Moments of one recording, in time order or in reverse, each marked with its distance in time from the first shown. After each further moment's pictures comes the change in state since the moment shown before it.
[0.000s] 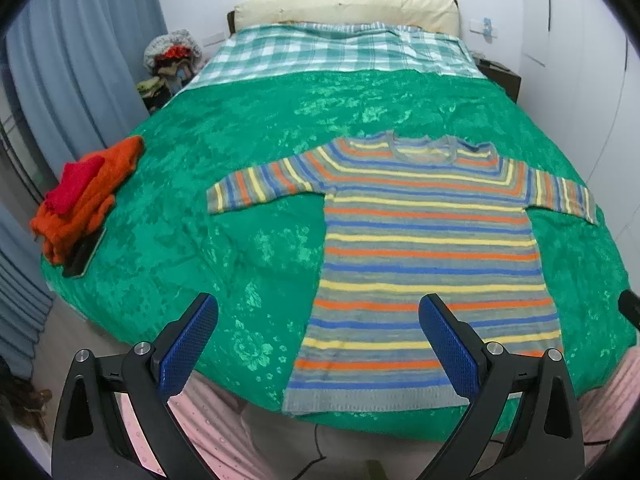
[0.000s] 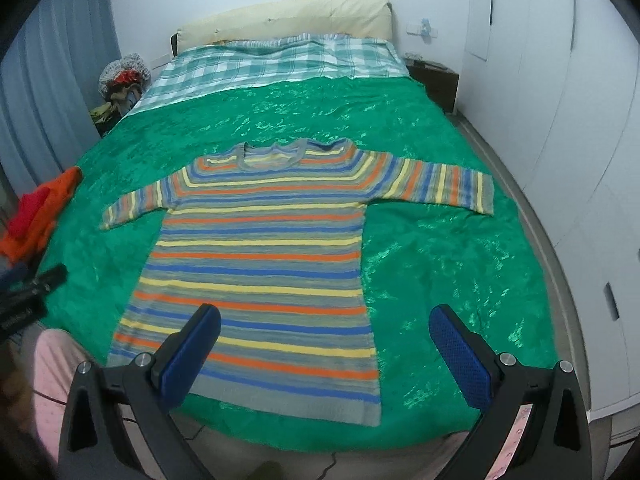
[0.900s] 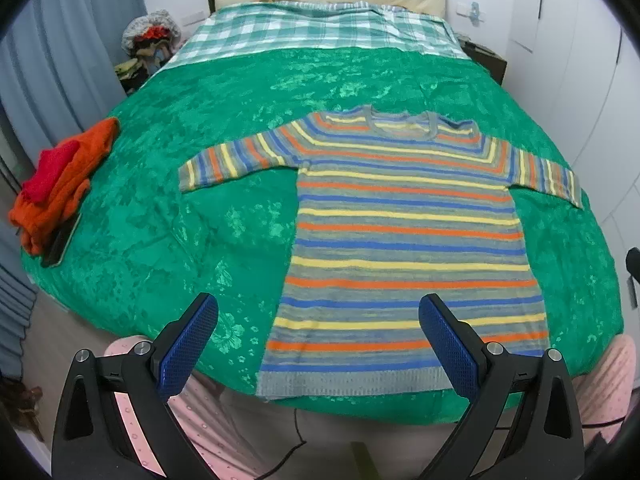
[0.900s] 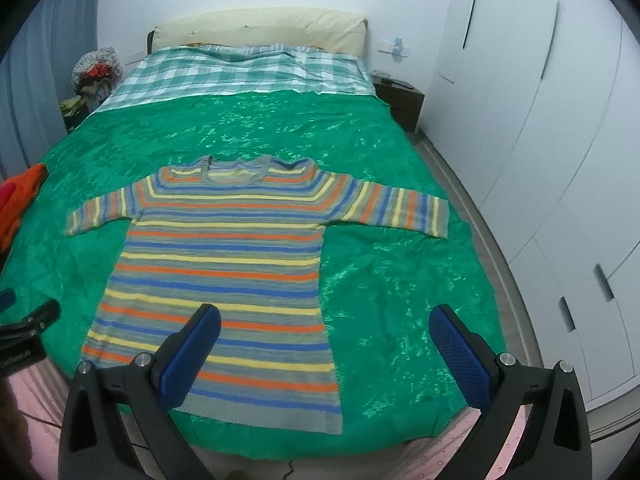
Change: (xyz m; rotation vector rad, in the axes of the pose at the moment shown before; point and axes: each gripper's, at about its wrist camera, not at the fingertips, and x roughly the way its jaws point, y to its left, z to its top) left arm 0.013 -0.010 -0.008 0.014 0.078 -0.086; right arm -0.017 0.011 0.017 -0.043 -0.048 -0.201
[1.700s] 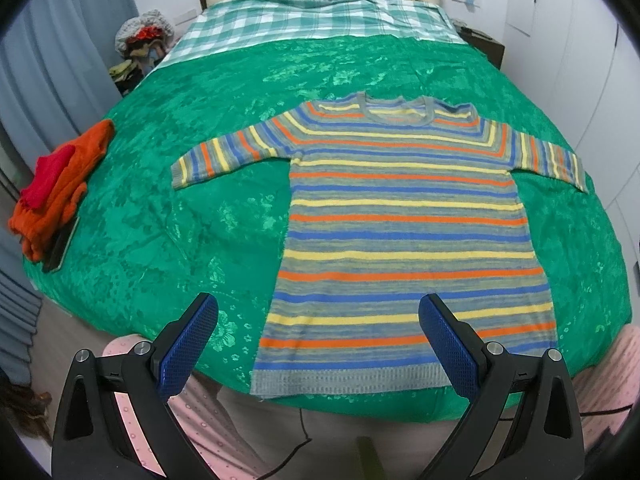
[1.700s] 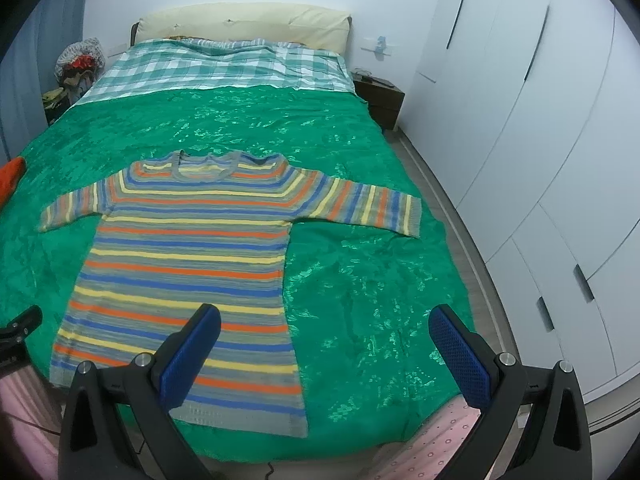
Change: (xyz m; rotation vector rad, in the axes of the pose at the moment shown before) left arm 0.011 -0.014 -0.002 0.034 0.027 0.016; right arm 0.010 -0.018 0.000 -0.010 0.011 -0.081
